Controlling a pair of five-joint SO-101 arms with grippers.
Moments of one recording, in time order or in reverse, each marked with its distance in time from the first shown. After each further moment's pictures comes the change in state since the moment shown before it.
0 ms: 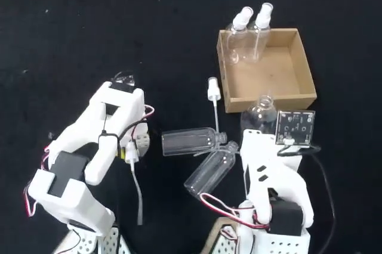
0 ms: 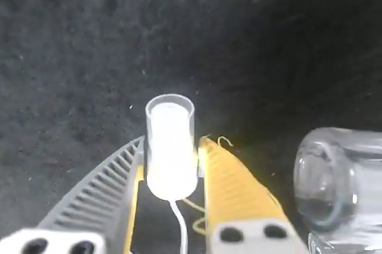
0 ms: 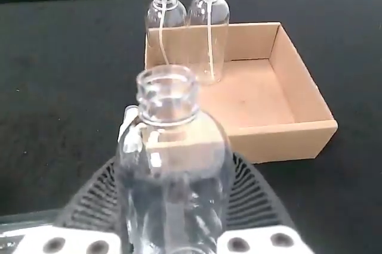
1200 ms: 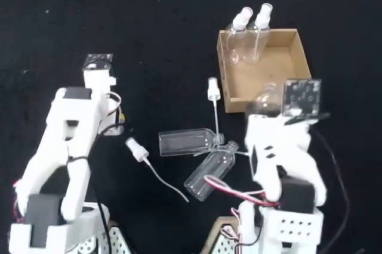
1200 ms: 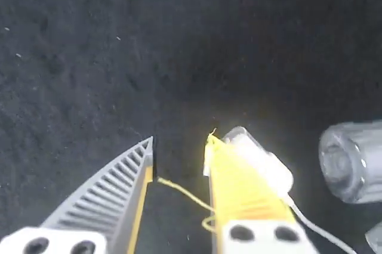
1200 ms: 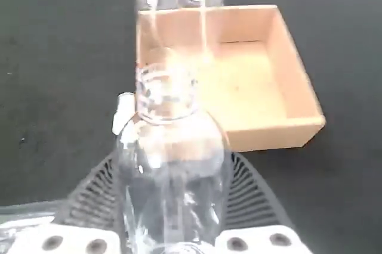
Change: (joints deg) left arm -12.5 -21.3 7.7 -6.6 -24.2; right arm 0.6 22.7 -15.7 0.8 0.5
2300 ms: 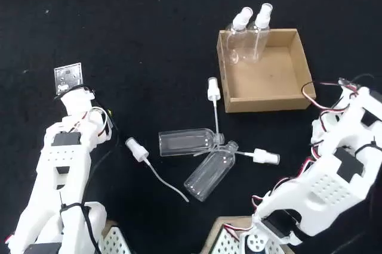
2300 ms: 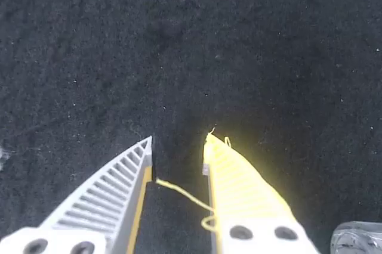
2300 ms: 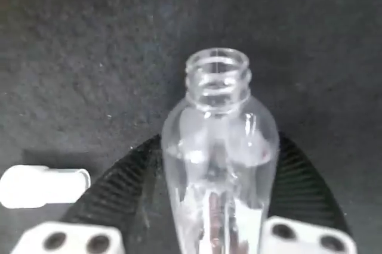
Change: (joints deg) left arm -6.1 -23.2 29.6 -34.2 6.9; right arm 37.0 102.2 -54.9 16.1 23.8
